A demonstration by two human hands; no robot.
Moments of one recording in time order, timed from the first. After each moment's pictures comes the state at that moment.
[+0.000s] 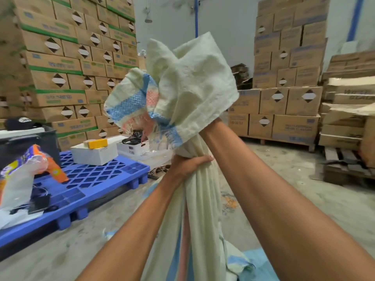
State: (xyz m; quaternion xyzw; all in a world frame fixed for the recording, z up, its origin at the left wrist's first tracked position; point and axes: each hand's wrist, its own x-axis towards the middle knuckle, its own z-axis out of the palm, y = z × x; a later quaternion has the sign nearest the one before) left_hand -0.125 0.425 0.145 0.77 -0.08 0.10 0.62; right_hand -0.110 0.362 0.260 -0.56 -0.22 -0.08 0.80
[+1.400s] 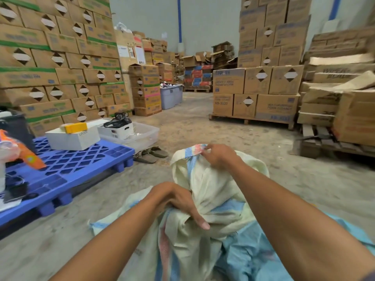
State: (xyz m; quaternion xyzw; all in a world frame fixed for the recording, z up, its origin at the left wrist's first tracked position) left_hand -0.143 0.420 0.058 0.87 -0.17 -0.41 0.23; right_hand -0.056 0.245 0.088 -0.99 0.01 -0.06 0.16
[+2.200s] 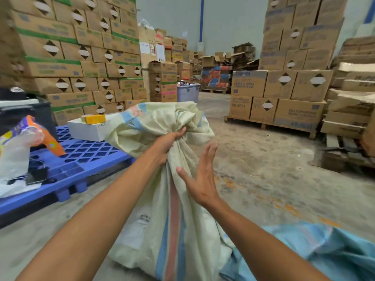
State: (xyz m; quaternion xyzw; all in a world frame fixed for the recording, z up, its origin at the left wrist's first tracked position) left_hand -0.080 0.480 0.120 0.63 0.02 -0.02 0.78; right_hand -0.121 0.351 0.014 -0.85 -0.17 -0.23 0.45
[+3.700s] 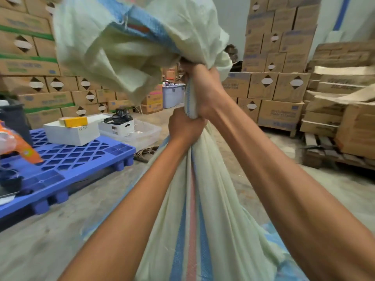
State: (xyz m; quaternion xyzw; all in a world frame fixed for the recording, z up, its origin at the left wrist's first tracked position) left_hand -0.108 0.422 0.181 0.77 -0.05 0.24 0.59; right_hand -0.090 0.374 0.266 -0.62 -0.09 -0.23 0.75
